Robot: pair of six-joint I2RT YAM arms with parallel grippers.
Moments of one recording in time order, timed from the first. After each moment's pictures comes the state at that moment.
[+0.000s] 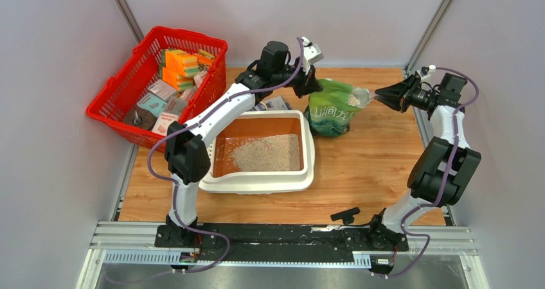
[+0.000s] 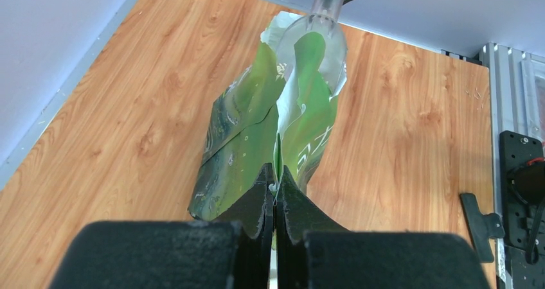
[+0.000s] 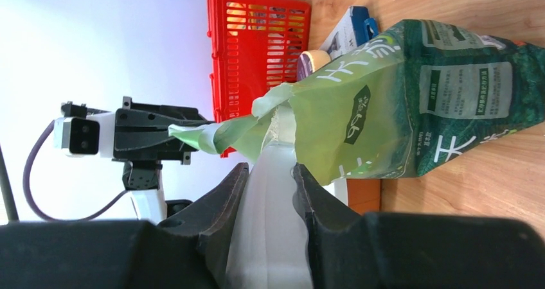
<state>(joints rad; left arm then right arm) -0.66 2.00 1.96 -0.28 0.65 0.12 -0.47 1.68 1.32 -0.32 -1.27 0.75</state>
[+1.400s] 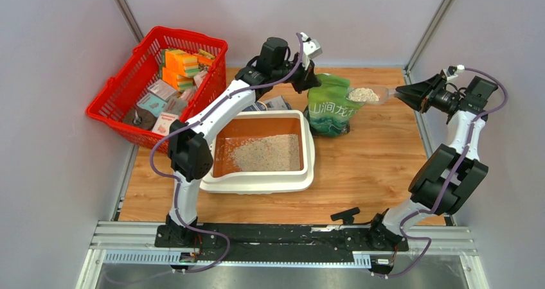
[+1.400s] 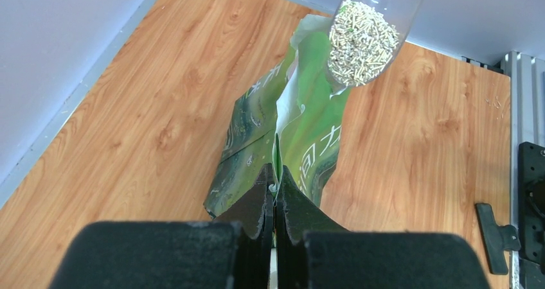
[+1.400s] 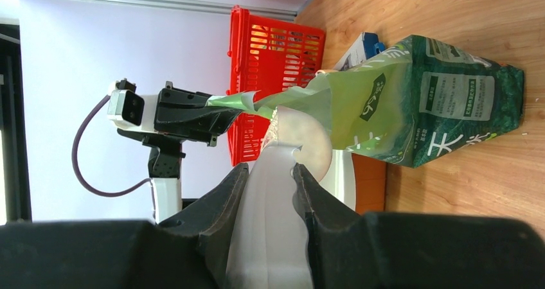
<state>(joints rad) -0.64 2.04 2.04 -0.32 0.61 0.11 -0.62 1.63 1.36 -0.34 -1.37 0.75</state>
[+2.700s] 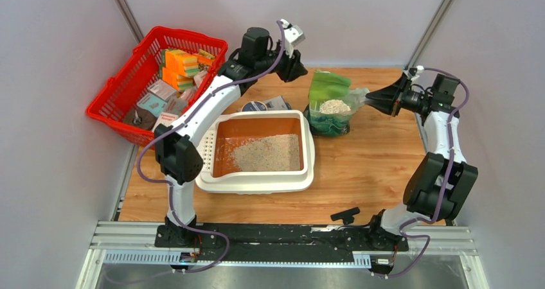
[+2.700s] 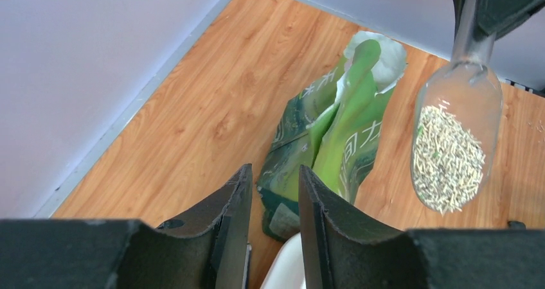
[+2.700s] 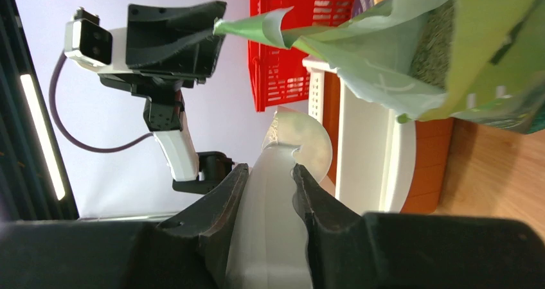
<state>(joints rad) -0.57 1.98 2.04 -0.34 0.54 0.12 -0.42 1.54 1.24 -0.33 -1.40 0.84</state>
